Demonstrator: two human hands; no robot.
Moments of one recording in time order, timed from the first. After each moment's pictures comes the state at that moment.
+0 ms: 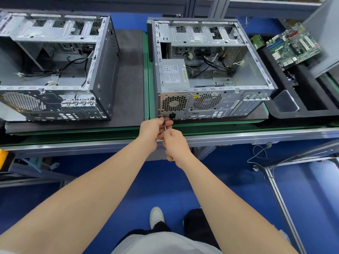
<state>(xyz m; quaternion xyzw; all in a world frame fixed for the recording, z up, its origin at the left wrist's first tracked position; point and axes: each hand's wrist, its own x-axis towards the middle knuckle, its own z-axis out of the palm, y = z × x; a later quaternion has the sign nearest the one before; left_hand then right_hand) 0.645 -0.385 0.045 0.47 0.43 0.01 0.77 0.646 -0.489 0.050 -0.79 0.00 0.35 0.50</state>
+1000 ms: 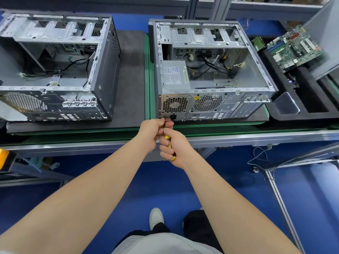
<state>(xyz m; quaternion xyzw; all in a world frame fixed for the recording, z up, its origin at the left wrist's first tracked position) 0.643 -0.378 0.047 0.46 0.41 -0.01 0.79 0.653 -0.492 0.056 -0.50 0.14 0.50 0.69</state>
